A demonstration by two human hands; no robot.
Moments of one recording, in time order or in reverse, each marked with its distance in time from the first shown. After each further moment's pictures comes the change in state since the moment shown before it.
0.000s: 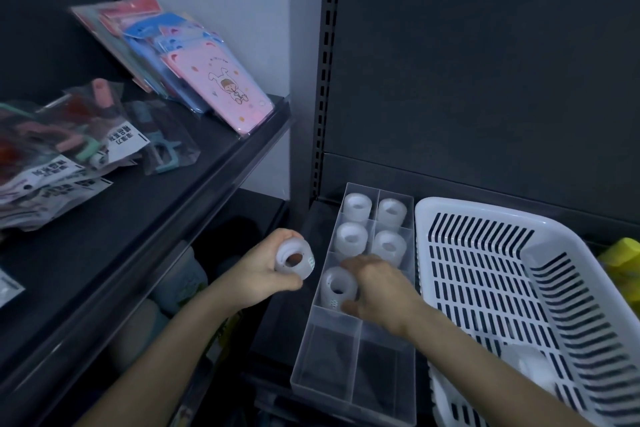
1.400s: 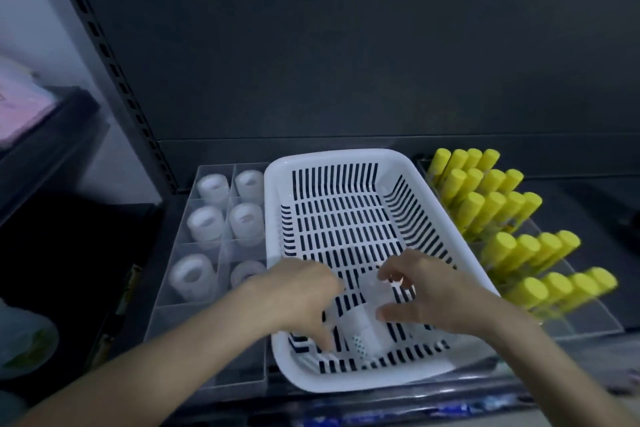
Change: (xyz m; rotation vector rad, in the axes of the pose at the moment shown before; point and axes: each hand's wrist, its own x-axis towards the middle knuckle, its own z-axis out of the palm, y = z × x) left_hand 0.030 0.089 0.200 1.348 -0.723 0.455; right_hand -0.182 0.128 -0.039 0.240 -0.079 0.371
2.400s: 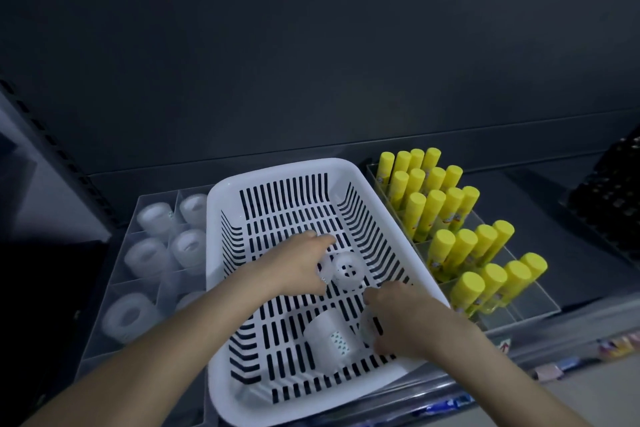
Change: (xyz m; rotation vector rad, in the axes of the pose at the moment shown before) left_hand 0.080 0.007 -0.023 -0.339 0.181 -0.077; right_hand -0.012 0.028 0.017 -0.235 -0.109 0.212
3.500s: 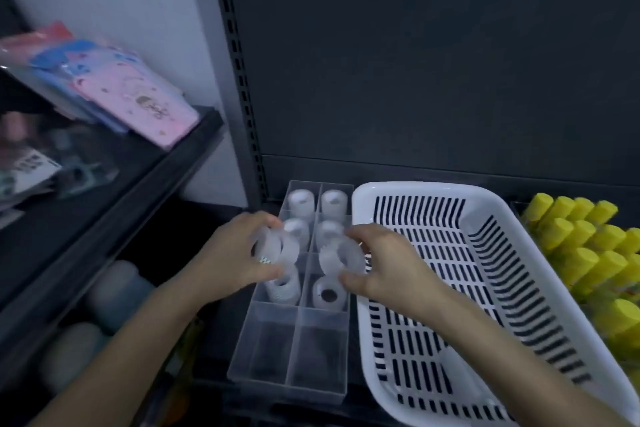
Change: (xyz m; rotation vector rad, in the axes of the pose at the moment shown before) left_hand -0.199 -0.131 -0.031 -0.435 0.576 -0.390; right_hand 0.043 -0.156 -0.057 0.359 0.464 -0.530
